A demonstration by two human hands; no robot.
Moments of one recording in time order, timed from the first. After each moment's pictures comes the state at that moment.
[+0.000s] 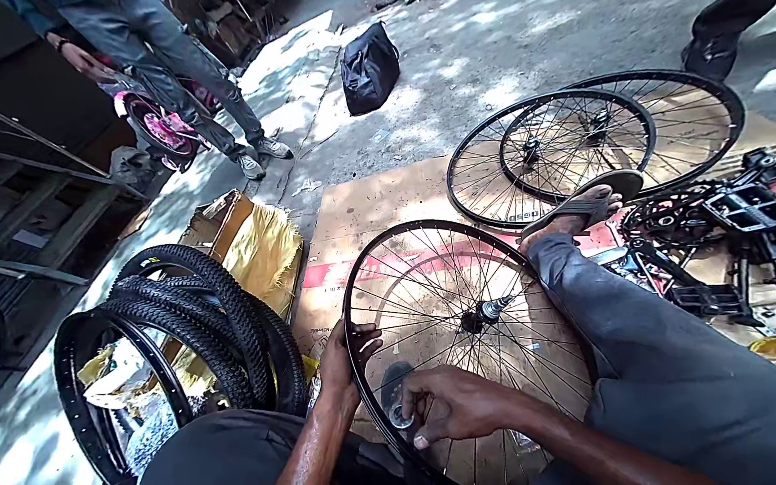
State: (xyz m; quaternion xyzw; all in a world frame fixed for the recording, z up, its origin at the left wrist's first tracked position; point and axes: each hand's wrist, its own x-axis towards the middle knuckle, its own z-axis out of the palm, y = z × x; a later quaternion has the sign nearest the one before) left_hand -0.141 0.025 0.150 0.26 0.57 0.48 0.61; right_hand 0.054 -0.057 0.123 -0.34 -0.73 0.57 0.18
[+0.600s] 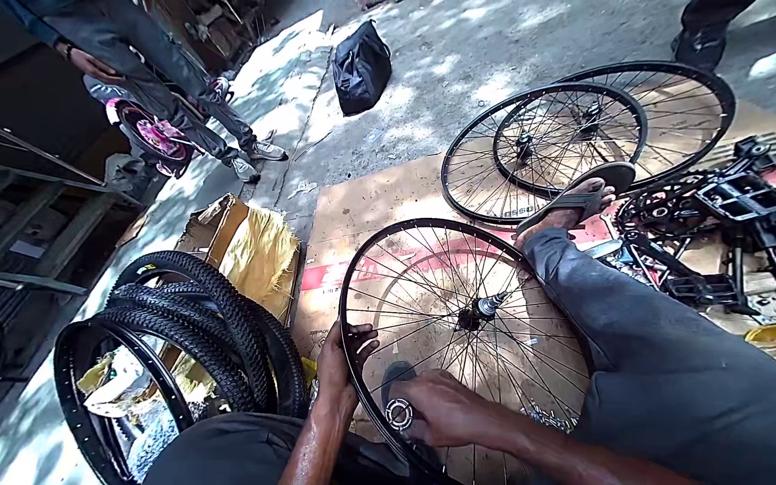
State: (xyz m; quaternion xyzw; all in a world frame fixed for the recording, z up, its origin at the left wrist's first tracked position) left_hand -0.140 0.025 0.148 0.27 0.57 0.48 0.61; right_hand 0.029 -0.066 0.122 -0.41 -0.79 0.44 0.15
